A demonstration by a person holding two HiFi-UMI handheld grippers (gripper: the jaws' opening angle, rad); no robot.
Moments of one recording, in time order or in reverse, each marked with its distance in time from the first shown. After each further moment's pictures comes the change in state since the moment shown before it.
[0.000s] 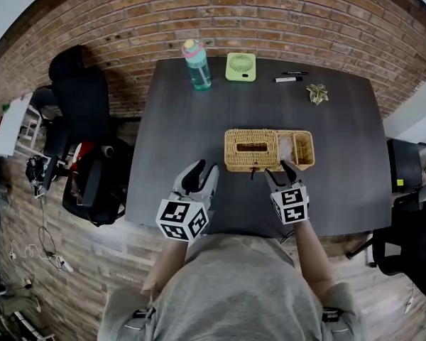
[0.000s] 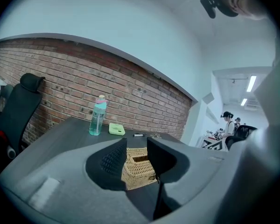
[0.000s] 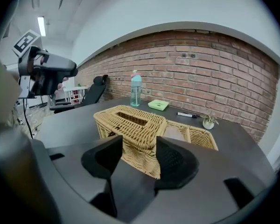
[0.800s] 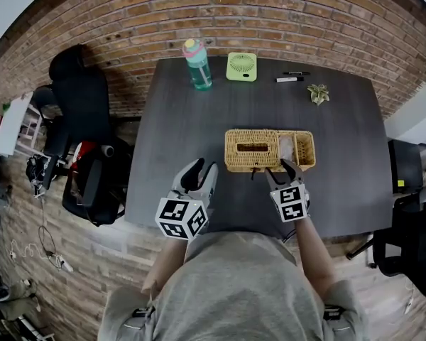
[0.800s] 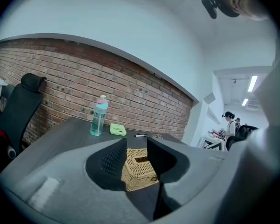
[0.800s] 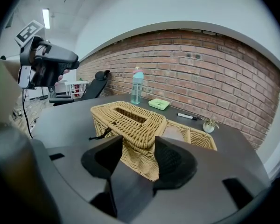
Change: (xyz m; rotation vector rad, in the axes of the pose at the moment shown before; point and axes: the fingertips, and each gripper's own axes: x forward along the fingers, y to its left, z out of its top) left arm 0.004 0.008 0.000 -0.004 -0.006 0.013; right arm 0.012 -0.002 -0.004 -0.062 0.027 -0.004
